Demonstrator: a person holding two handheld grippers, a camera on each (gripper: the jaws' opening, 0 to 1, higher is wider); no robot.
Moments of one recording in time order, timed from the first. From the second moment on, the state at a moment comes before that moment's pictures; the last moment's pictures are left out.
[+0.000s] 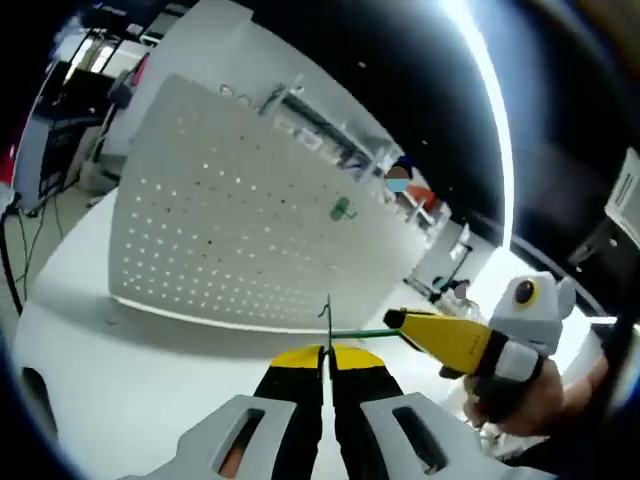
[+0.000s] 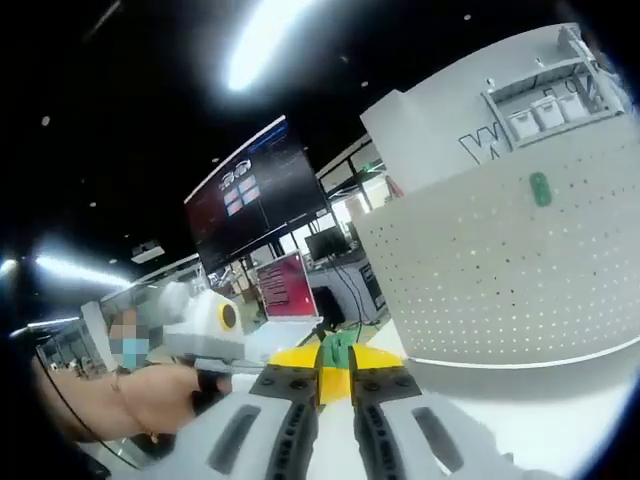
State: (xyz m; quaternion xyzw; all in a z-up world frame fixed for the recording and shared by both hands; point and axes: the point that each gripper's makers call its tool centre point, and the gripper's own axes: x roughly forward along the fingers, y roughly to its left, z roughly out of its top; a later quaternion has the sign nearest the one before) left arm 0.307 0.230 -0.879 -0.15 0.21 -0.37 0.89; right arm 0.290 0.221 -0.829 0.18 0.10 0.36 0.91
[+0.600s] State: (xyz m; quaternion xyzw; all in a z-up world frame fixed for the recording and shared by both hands) left arm 0.300 0.216 -0.855 -0.04 0.13 -0.40 0.91; right arm 0.287 0.221 -0.834 0.23 0.13 0.37 0.89
